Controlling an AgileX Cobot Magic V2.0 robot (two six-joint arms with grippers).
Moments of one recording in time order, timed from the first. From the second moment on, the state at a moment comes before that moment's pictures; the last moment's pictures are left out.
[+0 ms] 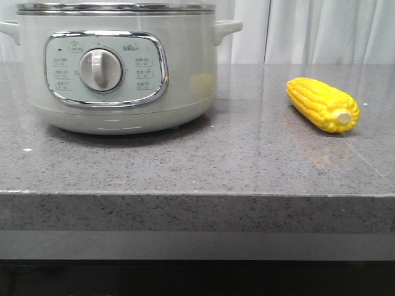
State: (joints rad) left arm 0.01 0.18 -0.33 -0.07 0.29 0.07; right arm 0.00 0.05 -0.25 0.13 0.34 -0.08
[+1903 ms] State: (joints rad) left arm -0.37 1.54 -1.62 -0.19 0.81 0.17; right arm 0.00 0.34 -0.46 0.13 0.35 -0.10
